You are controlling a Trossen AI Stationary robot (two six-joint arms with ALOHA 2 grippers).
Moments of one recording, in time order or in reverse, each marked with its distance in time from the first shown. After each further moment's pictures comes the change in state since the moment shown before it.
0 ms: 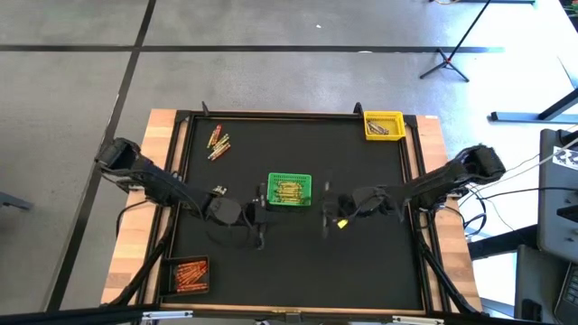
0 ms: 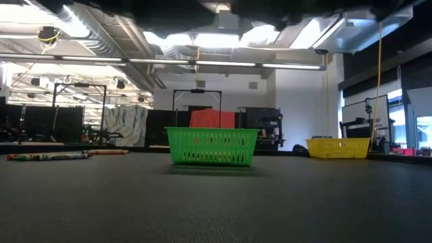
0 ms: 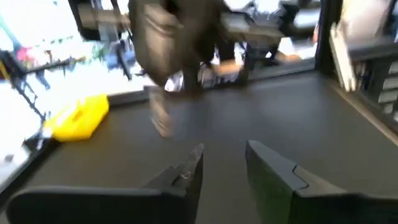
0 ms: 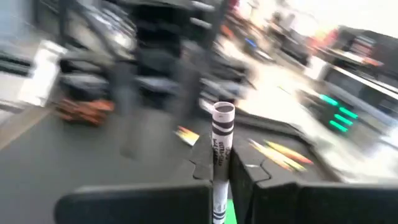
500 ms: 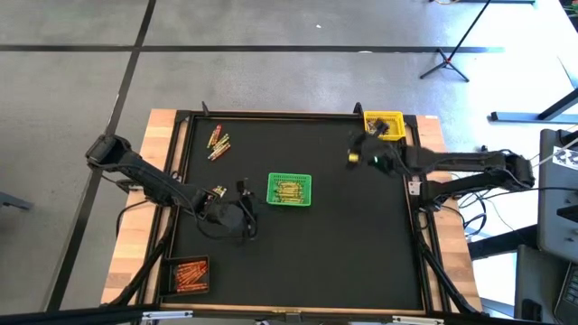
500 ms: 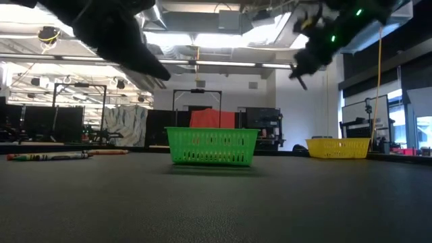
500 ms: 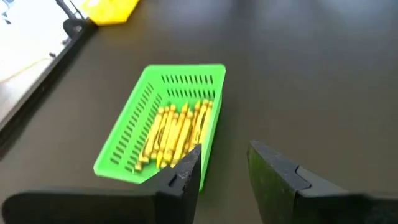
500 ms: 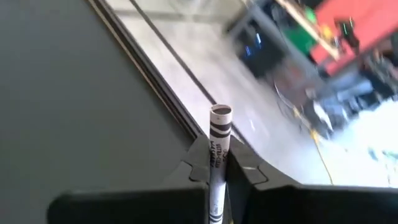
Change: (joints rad) left arm -0.020 -0.117 -0.001 -0.583 -0.145 -0.297; right arm -0.447 -0.365 0.000 -0.852 0.408 0.083
